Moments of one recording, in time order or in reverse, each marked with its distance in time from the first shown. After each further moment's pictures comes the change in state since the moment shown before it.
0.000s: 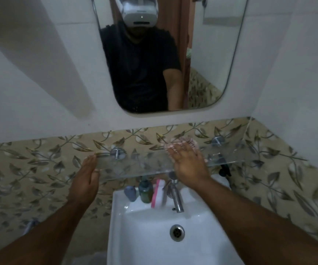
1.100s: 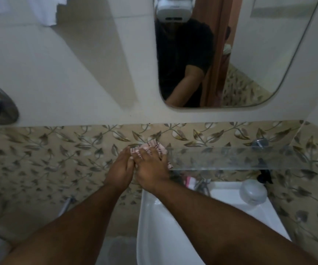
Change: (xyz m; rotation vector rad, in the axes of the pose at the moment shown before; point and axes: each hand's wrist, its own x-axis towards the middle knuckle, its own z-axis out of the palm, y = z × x) left_hand 0.000 0.013 -0.024 0.018 -0.096 -0.044; right_hand 0.031 -0.231 0.008 0.249 -0.099 -0.165
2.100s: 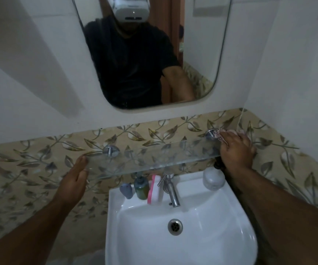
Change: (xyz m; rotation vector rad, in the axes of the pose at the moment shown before) left_hand 0.000 -0.013 0.004 -0.053 -0.012 -0.013; right_hand -0.131 0.341 -0.089 0.010 0.586 0.702
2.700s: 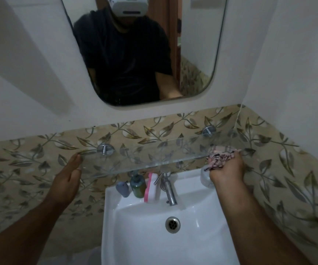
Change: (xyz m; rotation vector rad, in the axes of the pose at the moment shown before) left_hand 0.007 -0.013 0.003 0.038 0.002 0.081; right_hand -0.051 -0.053 -0.019 1.716 -0.050 1.003
